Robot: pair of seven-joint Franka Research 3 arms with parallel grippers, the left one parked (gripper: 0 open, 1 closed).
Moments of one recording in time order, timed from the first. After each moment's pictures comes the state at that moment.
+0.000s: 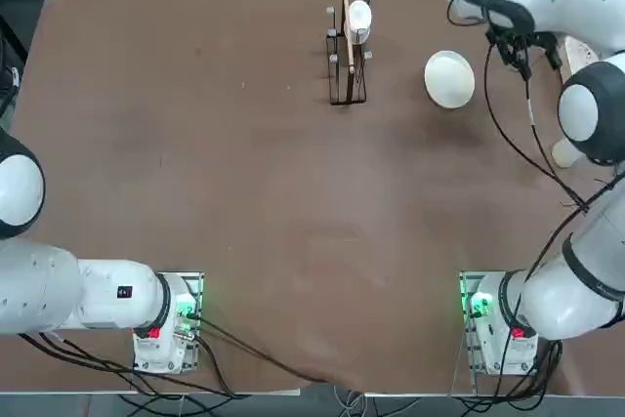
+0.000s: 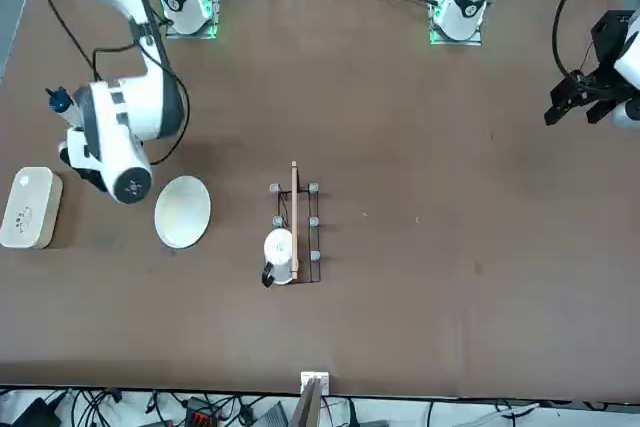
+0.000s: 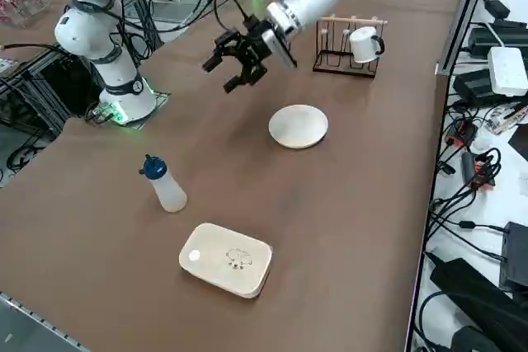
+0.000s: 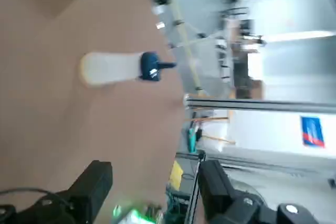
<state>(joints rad) 0.28 0.49 -0.08 -1.67 -0.63 1.14 1.13</state>
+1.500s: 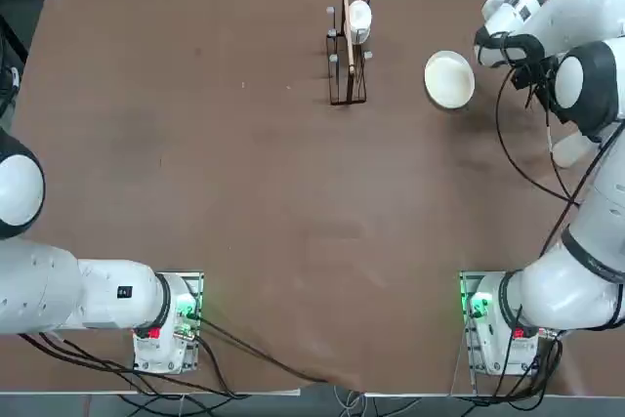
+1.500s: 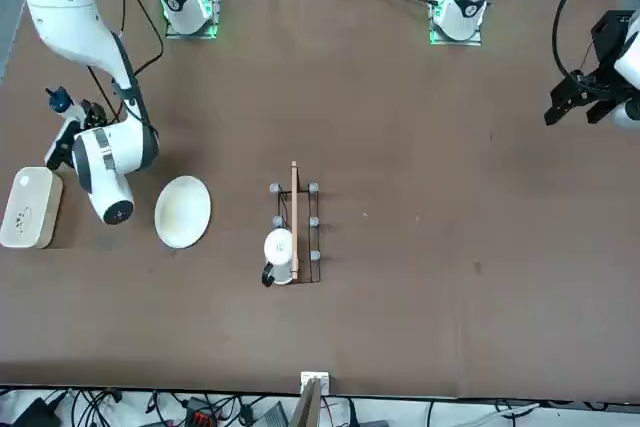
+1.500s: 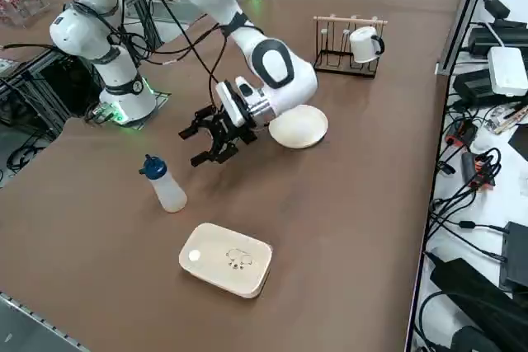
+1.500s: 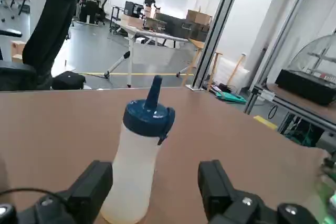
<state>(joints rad) 0.07 0.66 -0.11 -1.79 -0.77 1.38 2.39</state>
